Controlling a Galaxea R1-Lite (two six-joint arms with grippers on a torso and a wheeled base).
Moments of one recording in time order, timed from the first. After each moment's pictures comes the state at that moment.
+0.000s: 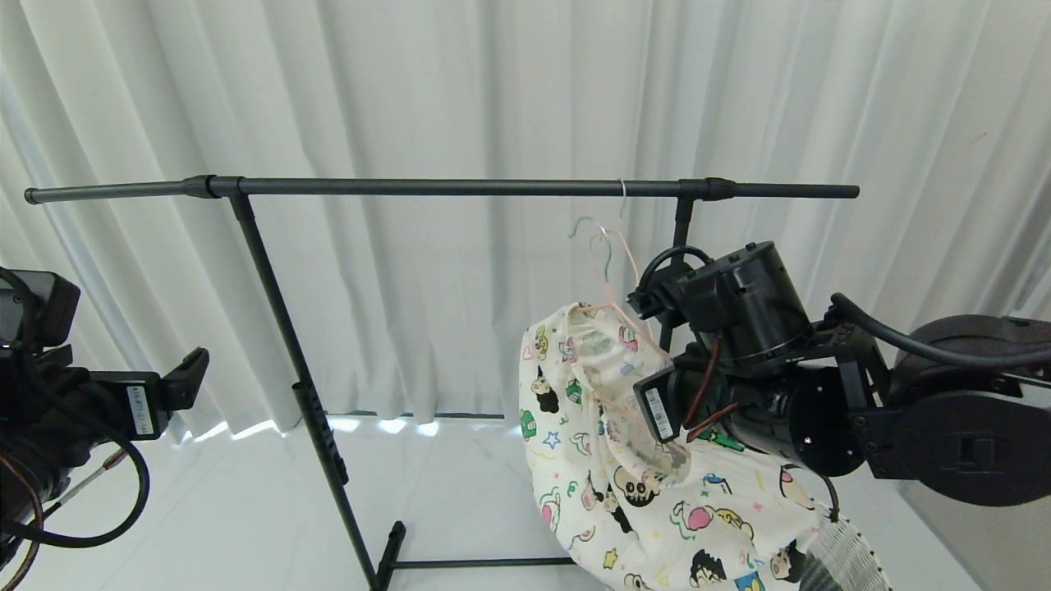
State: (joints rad) left arm 0.06 1.26 -0.38 -0.73 0.23 0.24; right arm 0.90 1.78 -1.17 0.02 -0.48 0.15
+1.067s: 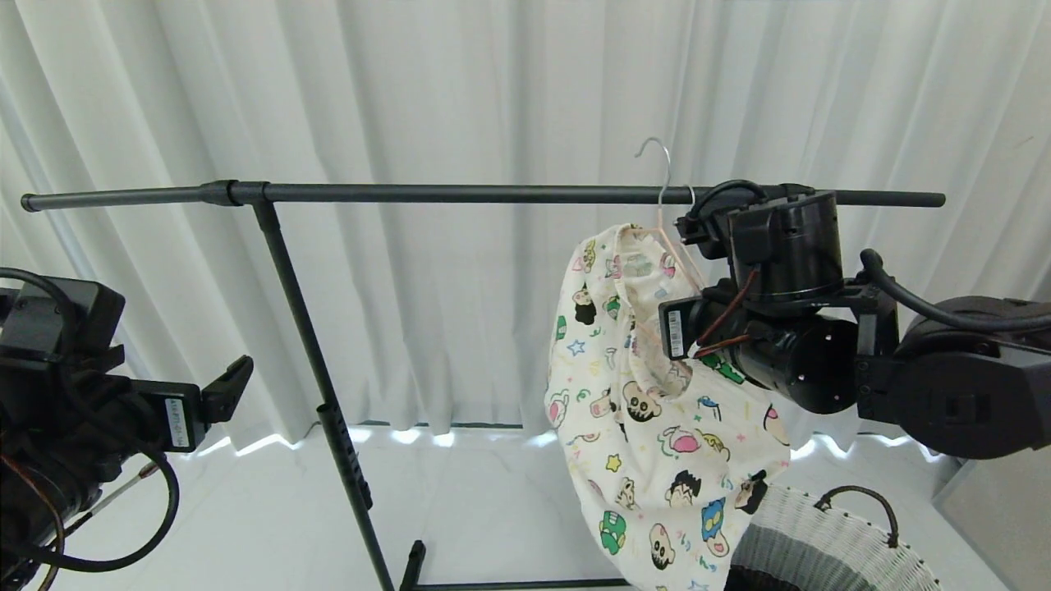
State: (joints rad) left arm -0.06 1.25 -0.36 -0.73 0.23 0.24; right arm 0.80 1.78 -1.18 -0.24 -0.56 0.16
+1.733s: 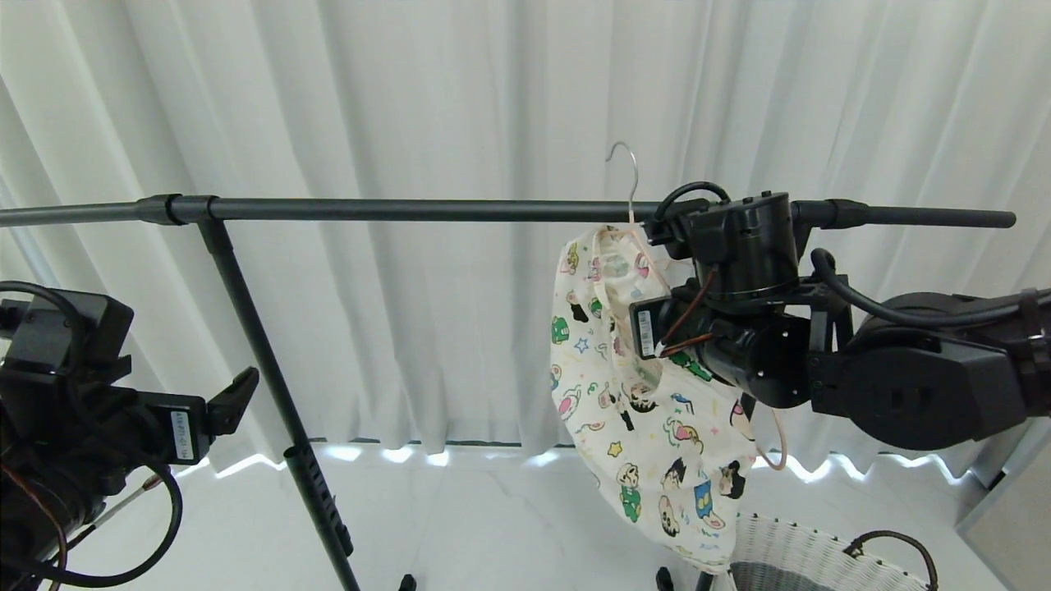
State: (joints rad) left arm -0.08 1.25 -0.33 -0.73 0.23 0.24; right arm 0.83 1.86 -1.27 -0.22 -0.55 0.15
